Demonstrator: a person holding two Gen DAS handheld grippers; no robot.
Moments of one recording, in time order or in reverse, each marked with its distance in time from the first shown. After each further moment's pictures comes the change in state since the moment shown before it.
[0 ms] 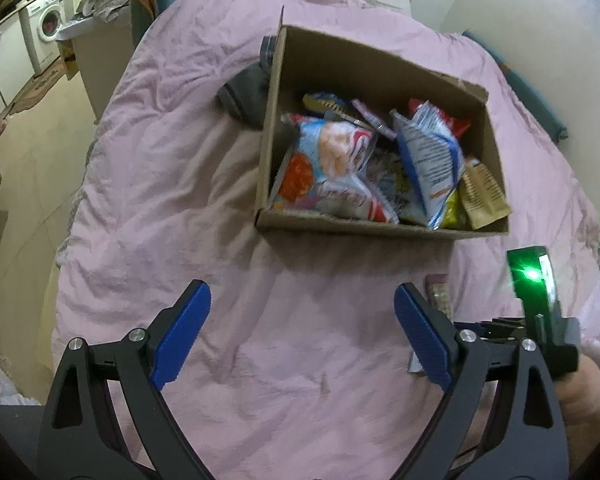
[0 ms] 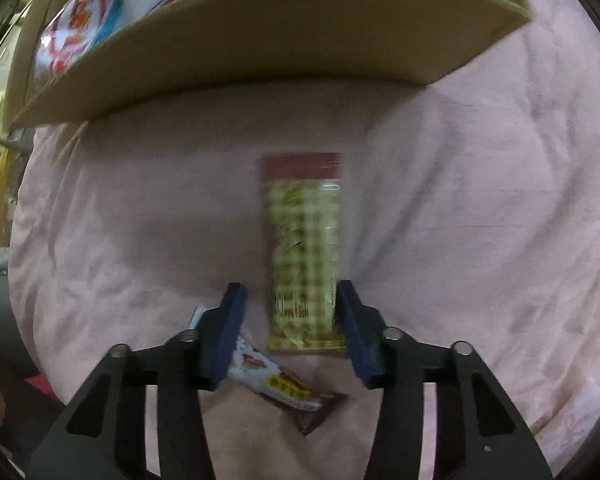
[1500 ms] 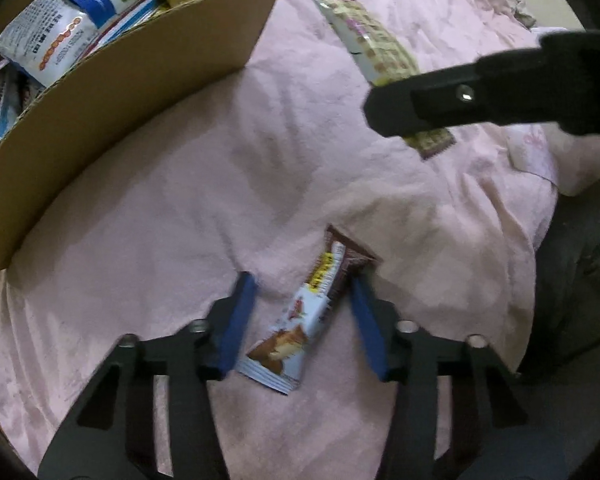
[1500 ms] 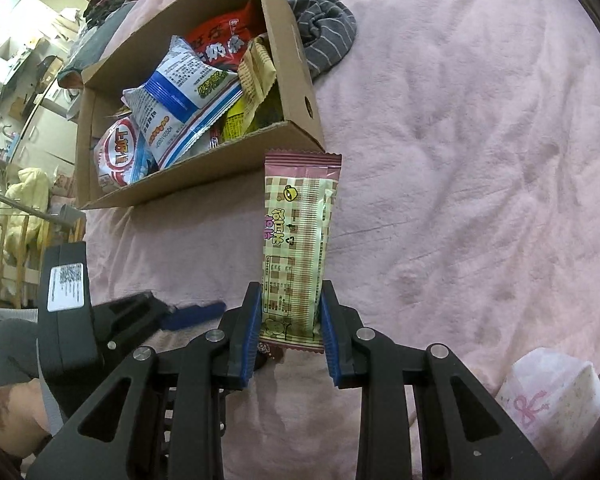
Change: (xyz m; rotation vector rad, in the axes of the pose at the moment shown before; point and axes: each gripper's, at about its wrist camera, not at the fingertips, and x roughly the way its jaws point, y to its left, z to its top) left arm 0.104 -0.172 -0.080 0.659 0.363 -0.222; right arm -0.090 -0.077 -0.036 0.154 -0.280 0.111
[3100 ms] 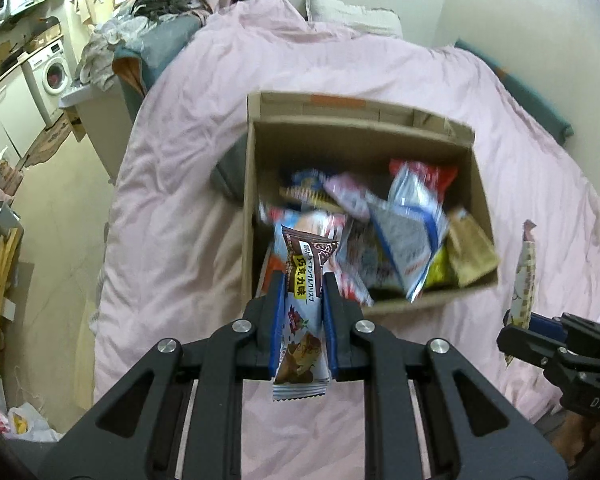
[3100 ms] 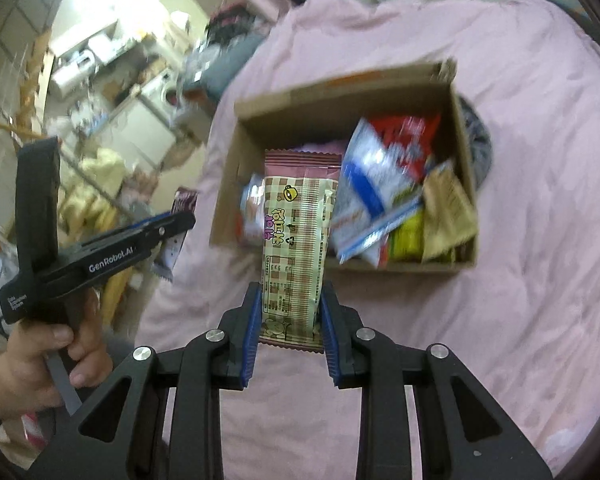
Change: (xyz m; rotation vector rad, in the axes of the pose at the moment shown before) left arm -0.193 0.133 -0.007 -0.568 -0.443 0.366; right arm -0.046 0.100 0.026 -0.259 -0.269 0.215
